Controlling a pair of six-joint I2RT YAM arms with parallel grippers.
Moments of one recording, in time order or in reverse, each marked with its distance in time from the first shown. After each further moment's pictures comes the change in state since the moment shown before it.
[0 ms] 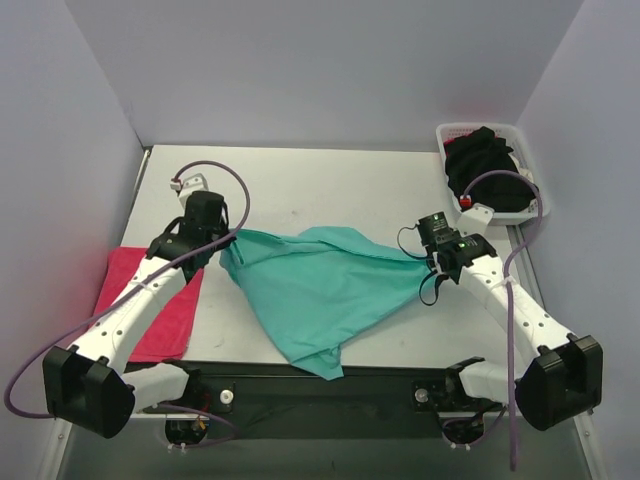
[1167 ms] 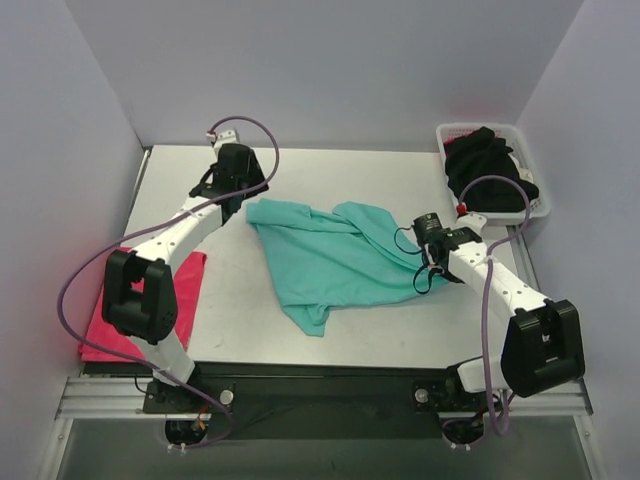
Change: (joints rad) left arm 0.038 0.562 0.404 0.314 0.075 0.094; right arm -0.069 0.151 -0.020 -0.004 -0.025 0.047
